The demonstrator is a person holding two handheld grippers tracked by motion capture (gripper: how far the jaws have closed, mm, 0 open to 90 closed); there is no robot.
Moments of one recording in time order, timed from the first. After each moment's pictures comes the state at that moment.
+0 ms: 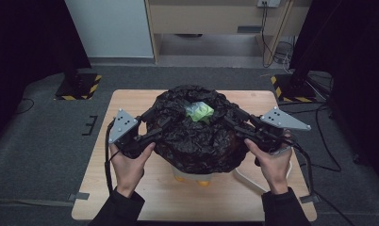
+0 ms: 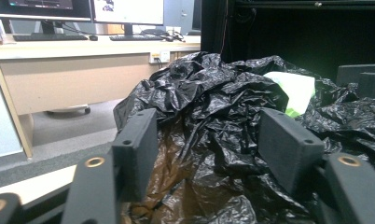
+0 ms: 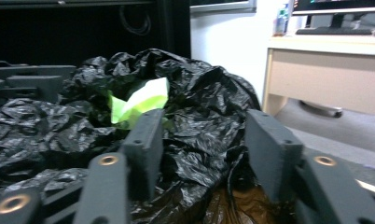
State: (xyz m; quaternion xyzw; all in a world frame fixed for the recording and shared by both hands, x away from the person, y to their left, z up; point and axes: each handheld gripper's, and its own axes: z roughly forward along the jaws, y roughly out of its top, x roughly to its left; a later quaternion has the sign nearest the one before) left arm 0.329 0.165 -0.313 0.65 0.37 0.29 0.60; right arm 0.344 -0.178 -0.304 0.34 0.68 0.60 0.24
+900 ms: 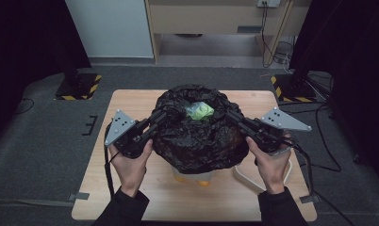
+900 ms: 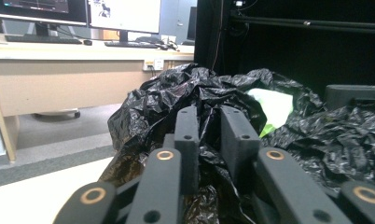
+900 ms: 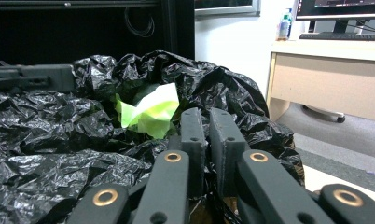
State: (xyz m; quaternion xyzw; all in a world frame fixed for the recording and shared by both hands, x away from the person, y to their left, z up) left arm 0.321 0.164 -0.305 0.64 0.37 0.27 0.62; right arm 0.340 -0.176 -0.300 0.33 0.68 0.61 0.24
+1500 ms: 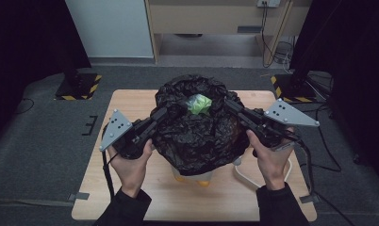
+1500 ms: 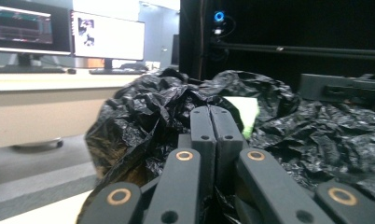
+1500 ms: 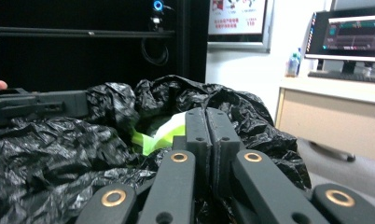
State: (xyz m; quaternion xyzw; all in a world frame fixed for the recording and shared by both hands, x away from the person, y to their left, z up) left arm 0.310 0.157 -0.291 0.62 0.32 0.27 0.67; right arm 0.336 -0.168 -0.267 0.27 0.66 0.65 0.26
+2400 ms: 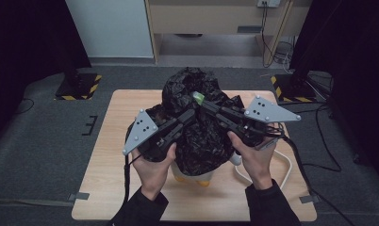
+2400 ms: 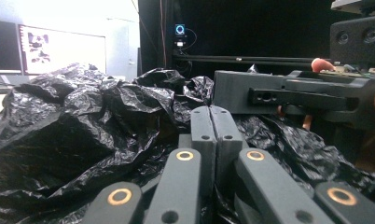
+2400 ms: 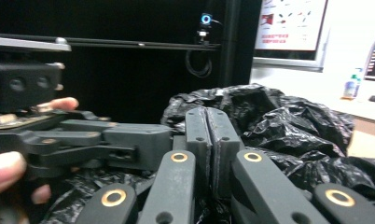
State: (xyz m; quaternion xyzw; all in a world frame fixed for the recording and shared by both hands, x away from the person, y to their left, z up) left arm 0.305 0.108 -0.281 0.62 0.26 0.24 0.70; right arm 0.332 -0.127 -0.252 0.20 0.67 0.68 0.21
